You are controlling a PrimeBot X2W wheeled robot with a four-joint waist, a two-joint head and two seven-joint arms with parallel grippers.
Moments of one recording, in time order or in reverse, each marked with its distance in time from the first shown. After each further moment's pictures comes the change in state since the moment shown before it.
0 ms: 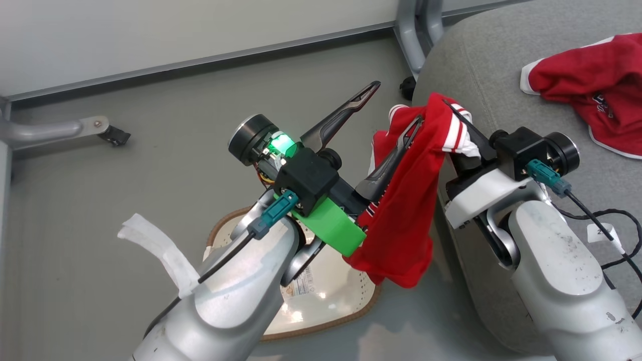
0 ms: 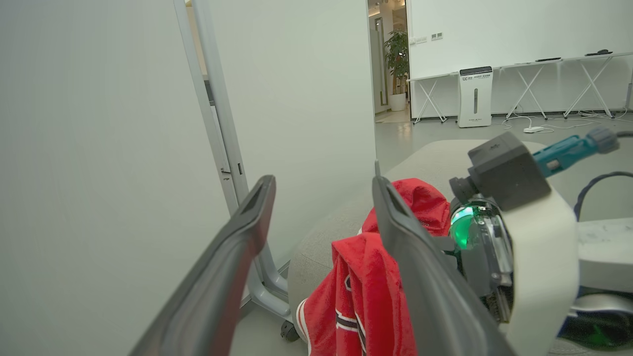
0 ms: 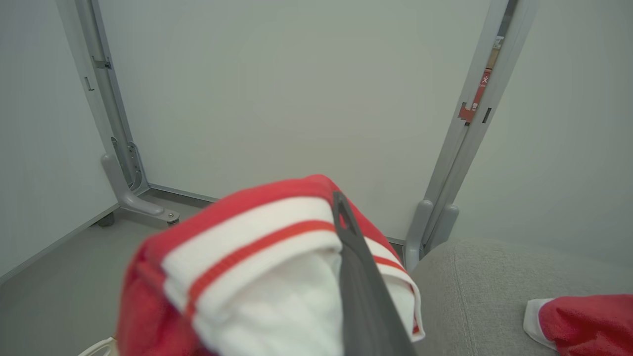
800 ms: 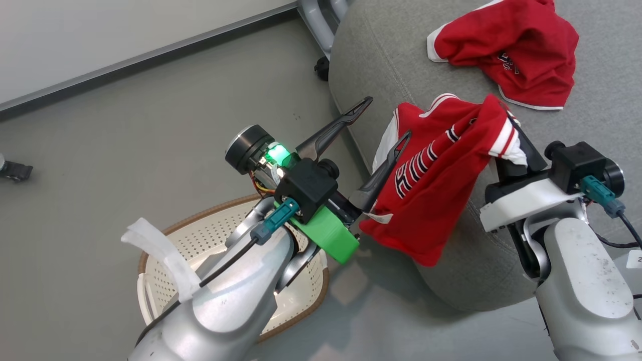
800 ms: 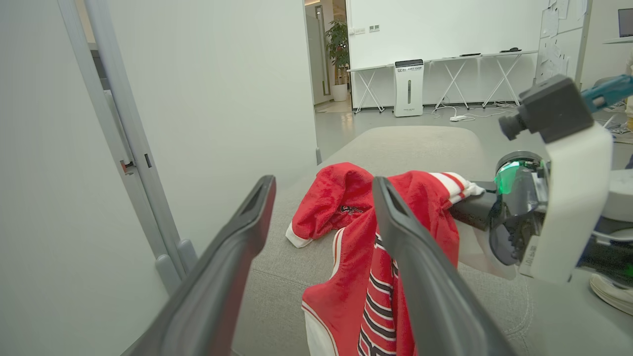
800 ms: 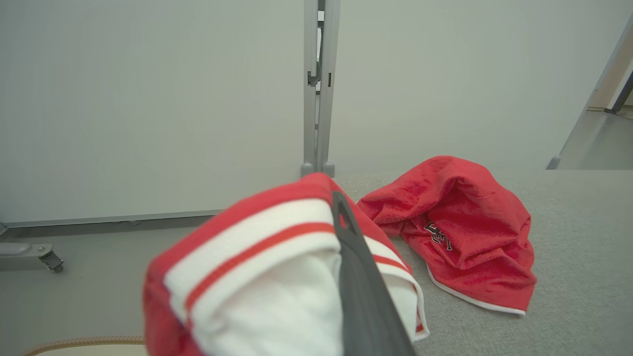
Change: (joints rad) left arm 0.012 0.025 -0.020 0.034 0.023 -0.002 0.000; right arm 0.123 0.043 -0.222 -0.097 -0.021 0.000 0.000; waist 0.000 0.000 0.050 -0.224
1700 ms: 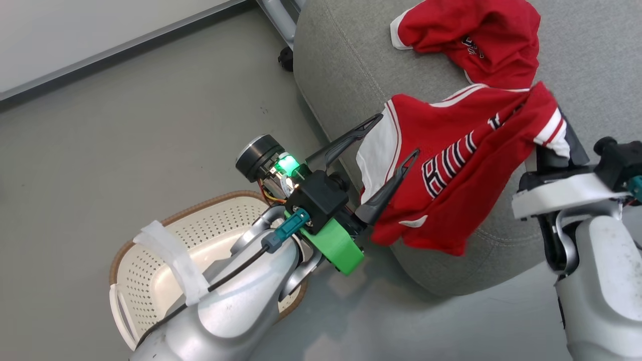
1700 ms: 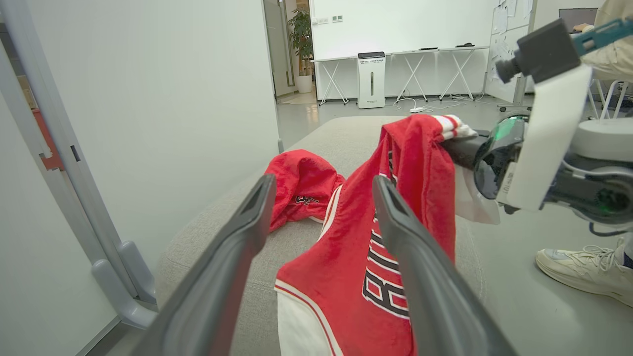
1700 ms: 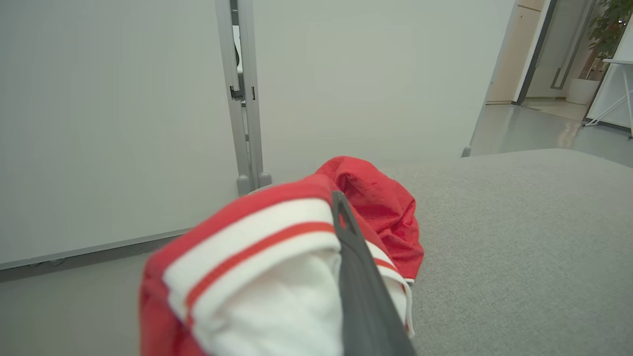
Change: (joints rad) left arm -0.001 0.014 -0.061 0.013 -0.011 0.000 0.000; right arm 0.034 0.025 -0.155 -0.068 -0.005 0.000 0.000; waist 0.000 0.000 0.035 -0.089
